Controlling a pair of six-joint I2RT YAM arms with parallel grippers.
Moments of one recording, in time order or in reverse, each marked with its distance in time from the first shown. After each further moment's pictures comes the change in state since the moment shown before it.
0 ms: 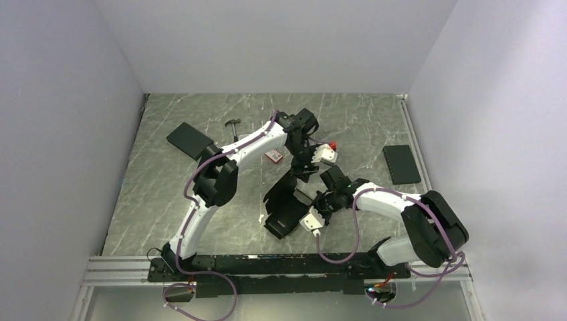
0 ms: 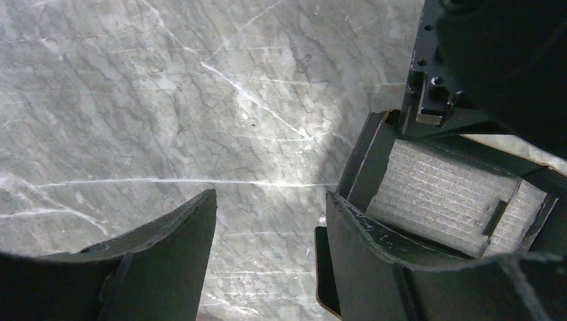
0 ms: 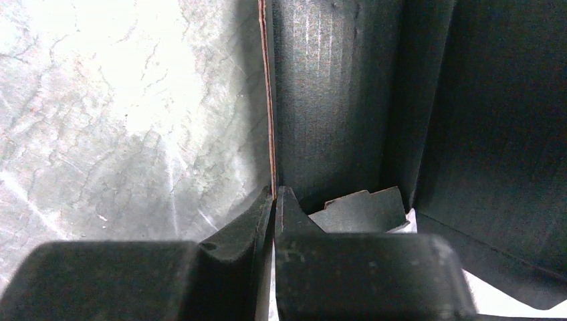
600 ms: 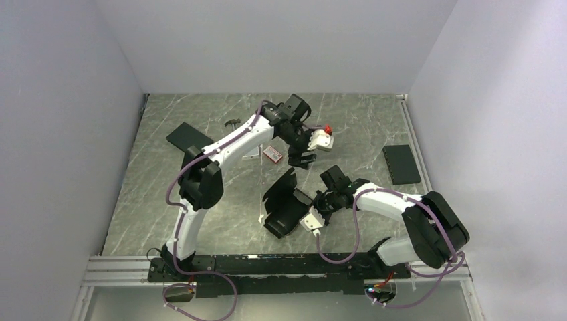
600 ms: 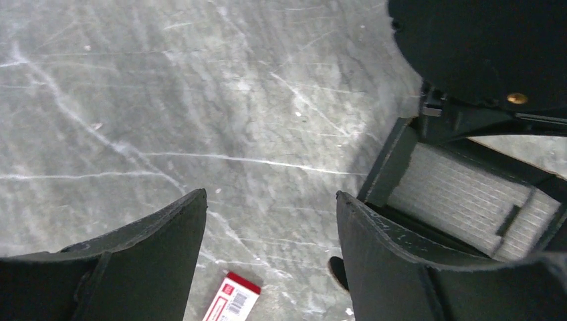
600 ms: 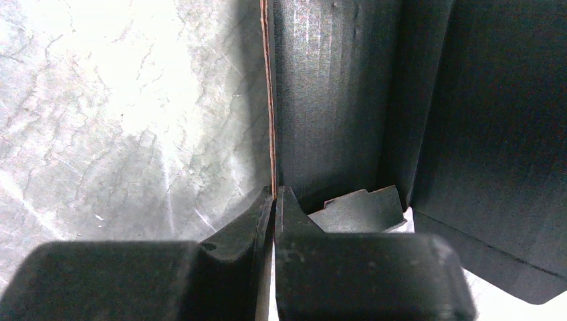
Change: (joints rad) left arm 0.039 -0.155 -0.061 0.130 -0.022 -0.059; right arm 0.000 -0.007 0.000 0.003 -0.001 0.000
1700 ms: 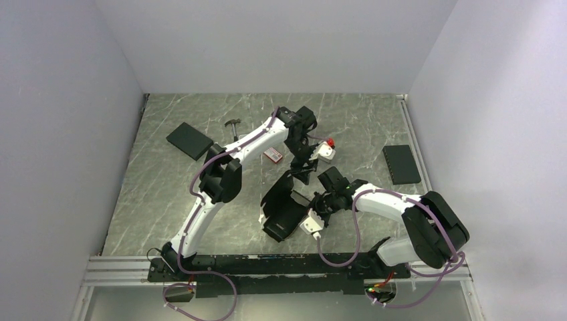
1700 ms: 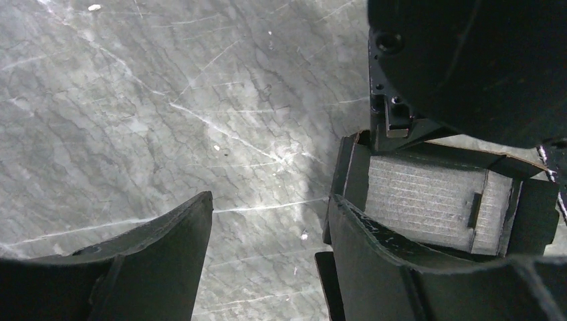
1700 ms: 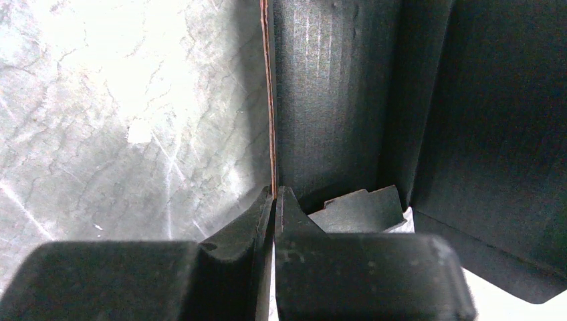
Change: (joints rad) left arm -0.013 0.255 0.234 -0.321 0.188 0.196; right arm 0.031 0.000 0.000 -0.001 0.000 -0.027
